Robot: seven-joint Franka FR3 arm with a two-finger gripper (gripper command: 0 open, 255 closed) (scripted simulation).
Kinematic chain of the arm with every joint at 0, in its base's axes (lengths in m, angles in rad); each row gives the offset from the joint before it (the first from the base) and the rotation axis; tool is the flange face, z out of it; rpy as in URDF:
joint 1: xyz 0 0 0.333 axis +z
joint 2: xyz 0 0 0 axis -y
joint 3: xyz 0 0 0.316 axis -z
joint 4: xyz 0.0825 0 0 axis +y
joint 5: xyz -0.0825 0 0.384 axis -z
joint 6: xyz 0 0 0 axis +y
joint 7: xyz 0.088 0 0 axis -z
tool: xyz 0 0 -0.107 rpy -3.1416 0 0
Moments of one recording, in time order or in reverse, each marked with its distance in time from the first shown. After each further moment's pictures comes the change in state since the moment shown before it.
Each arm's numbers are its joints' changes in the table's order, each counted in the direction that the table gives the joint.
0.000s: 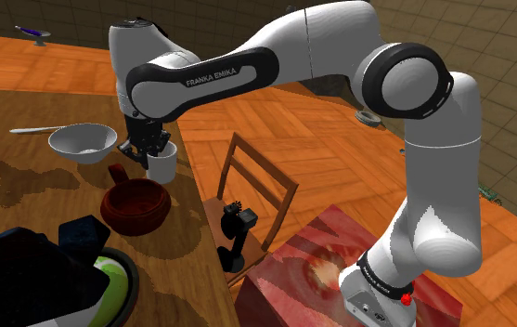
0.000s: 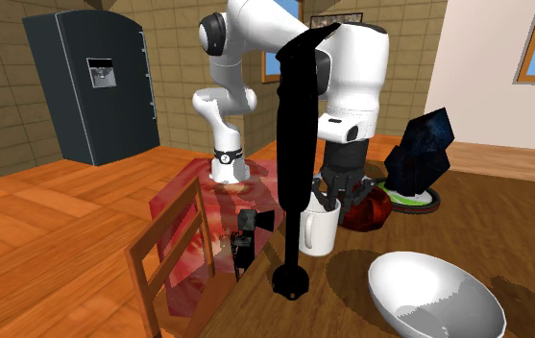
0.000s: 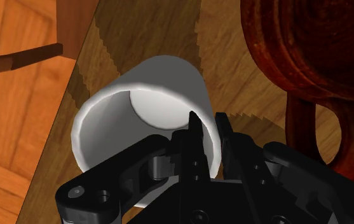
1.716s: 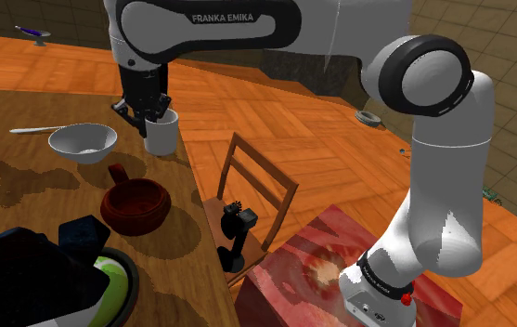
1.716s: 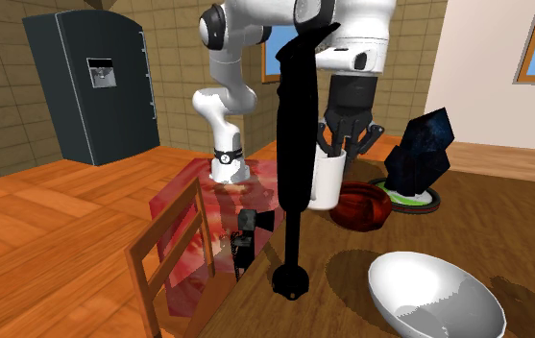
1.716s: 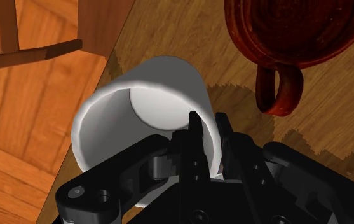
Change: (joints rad) arm 0.004 0.067 -0.016 -0.165 -0.030 0.228 -0.032
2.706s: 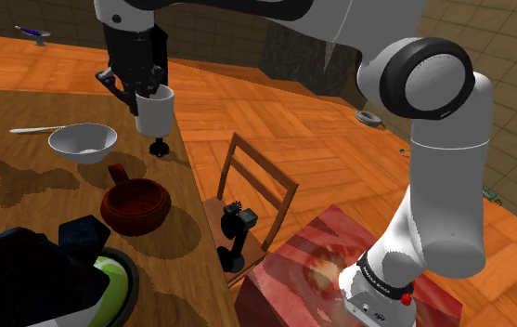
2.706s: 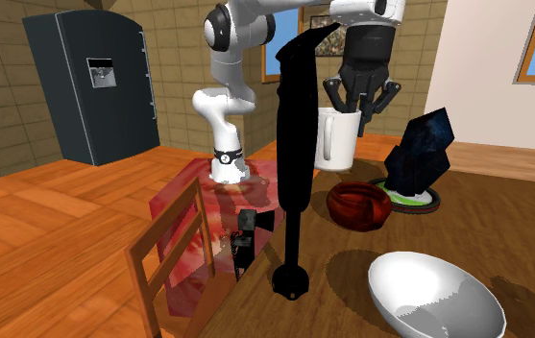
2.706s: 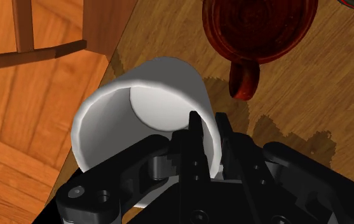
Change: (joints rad) arm 0.053 -0.015 -0.011 -0.205 0.003 0.193 0.020
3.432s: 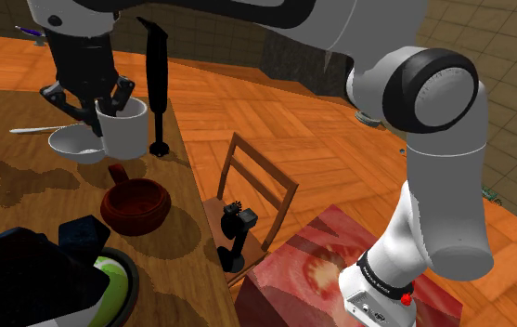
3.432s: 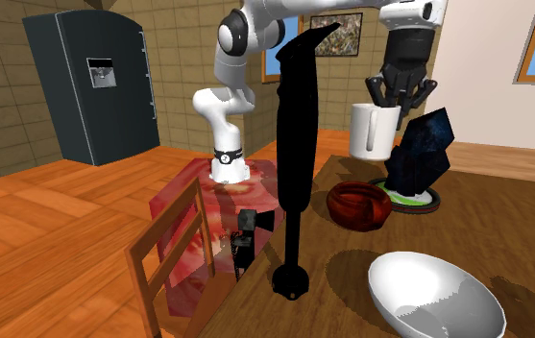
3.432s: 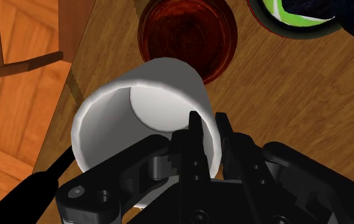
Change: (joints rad) arm 0.142 -0.050 -0.030 -0.078 0.027 0.043 0.154
